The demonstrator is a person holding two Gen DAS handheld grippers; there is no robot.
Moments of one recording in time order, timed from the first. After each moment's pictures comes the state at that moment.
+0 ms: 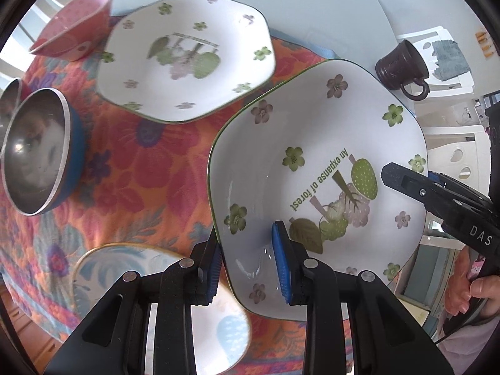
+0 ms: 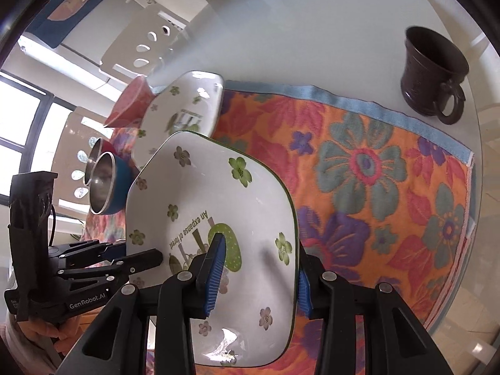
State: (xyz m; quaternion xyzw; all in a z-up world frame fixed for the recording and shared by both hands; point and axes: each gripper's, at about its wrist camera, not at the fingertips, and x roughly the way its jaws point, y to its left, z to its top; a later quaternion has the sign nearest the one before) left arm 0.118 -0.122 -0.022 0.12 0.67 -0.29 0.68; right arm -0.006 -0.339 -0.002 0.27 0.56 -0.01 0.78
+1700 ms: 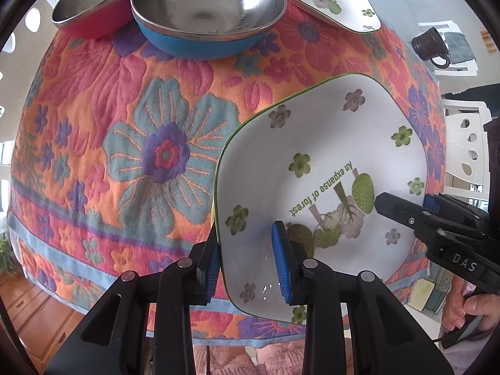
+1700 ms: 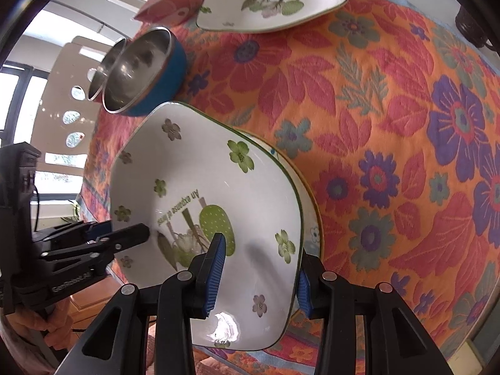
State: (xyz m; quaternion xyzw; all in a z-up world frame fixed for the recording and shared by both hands) left arm 0.113 0.068 -0.052 0.12 0.71 -0.28 0.64; right arm -0.005 -0.131 -0.045 0.27 0.65 -0.04 0.71
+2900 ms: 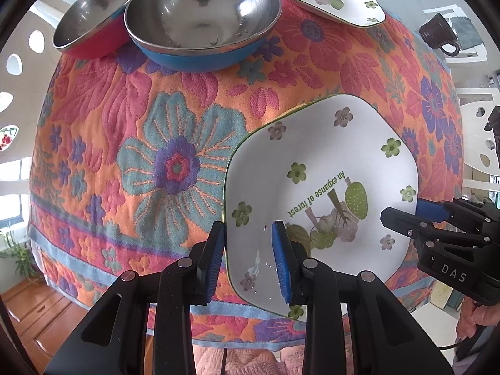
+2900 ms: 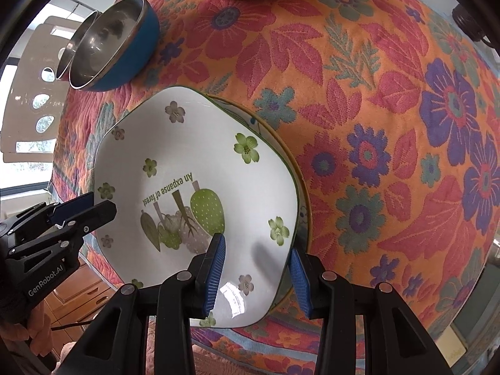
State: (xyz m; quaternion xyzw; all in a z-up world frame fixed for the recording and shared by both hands) left arm 0.110 0.050 -0.053 0.18 0.69 -0.26 0.65; right arm 0.016 -0.102 -0.070 0.23 0.71 -0.07 0.67
